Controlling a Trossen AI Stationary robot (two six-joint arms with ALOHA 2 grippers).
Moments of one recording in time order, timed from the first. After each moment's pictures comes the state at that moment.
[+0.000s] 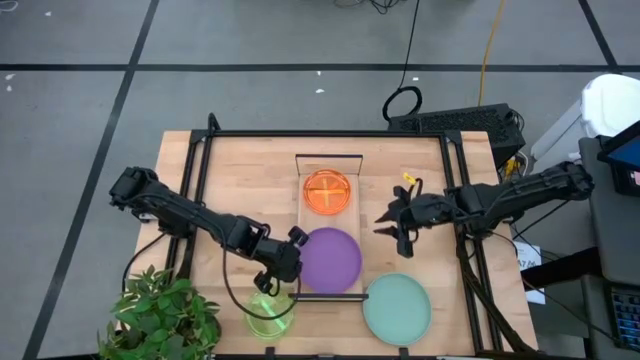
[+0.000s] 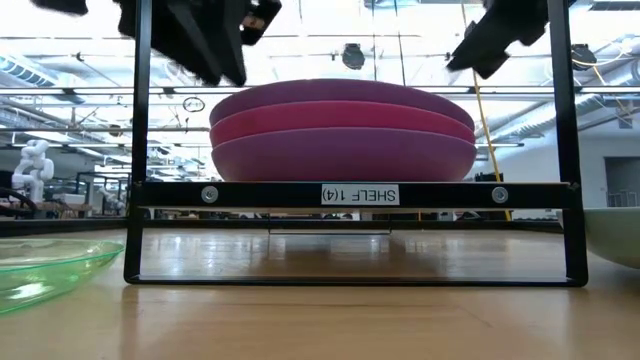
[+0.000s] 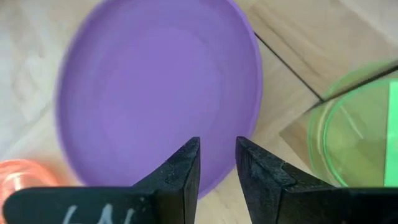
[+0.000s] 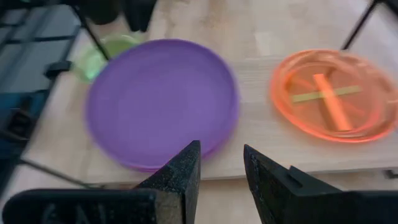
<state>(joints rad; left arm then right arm) -0.37 1.60 1.20 -0.58 -0.06 0.40 0.20 1.00 0.75 -0.38 0.12 0.22</state>
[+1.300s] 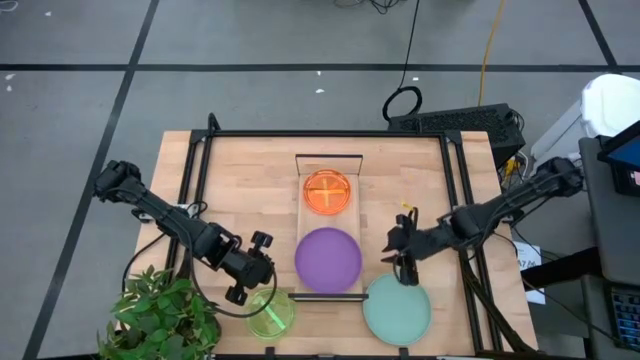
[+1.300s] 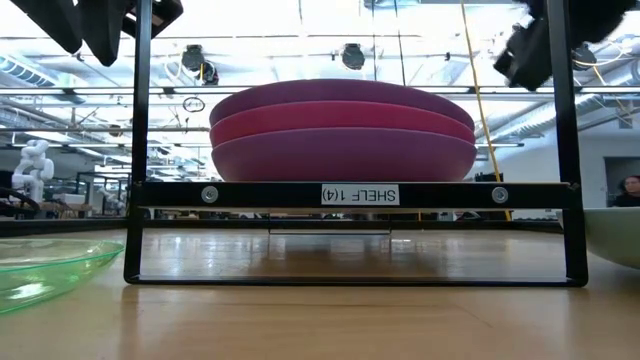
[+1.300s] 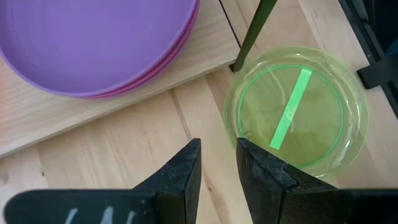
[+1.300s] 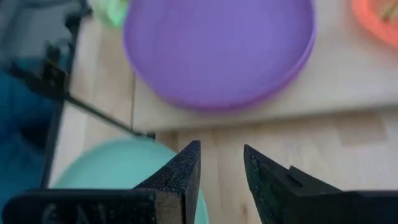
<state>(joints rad) -0.54 1.44 1.13 -0.80 -0.10 -0.12 0.43 1.11 0.75 -0.46 0.16 0.52</state>
